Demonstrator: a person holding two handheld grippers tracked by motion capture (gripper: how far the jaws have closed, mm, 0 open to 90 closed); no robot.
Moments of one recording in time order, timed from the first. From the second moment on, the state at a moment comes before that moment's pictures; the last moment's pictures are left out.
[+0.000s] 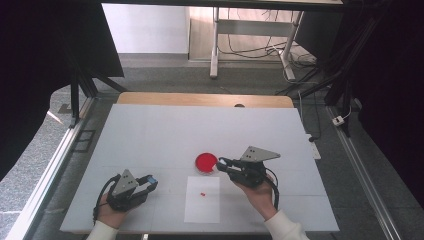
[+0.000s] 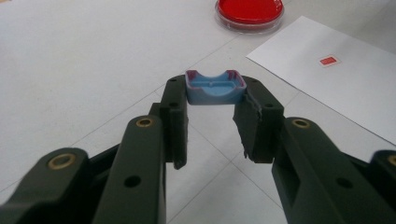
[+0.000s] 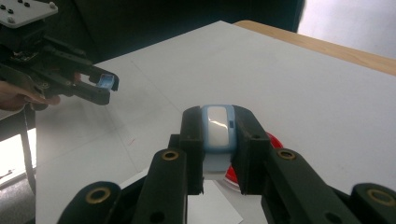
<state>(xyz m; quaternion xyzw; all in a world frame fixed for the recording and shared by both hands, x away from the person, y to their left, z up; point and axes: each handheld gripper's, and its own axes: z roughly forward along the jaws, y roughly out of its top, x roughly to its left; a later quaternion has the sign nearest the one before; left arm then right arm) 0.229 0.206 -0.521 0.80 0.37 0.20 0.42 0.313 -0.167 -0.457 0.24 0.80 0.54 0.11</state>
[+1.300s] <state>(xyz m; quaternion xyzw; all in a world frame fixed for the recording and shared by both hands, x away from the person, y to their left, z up) 0.234 0.188 -0.518 0.81 0.36 0.21 0.42 0.311 -0.164 -0.454 0.23 0.80 0.54 0.10</state>
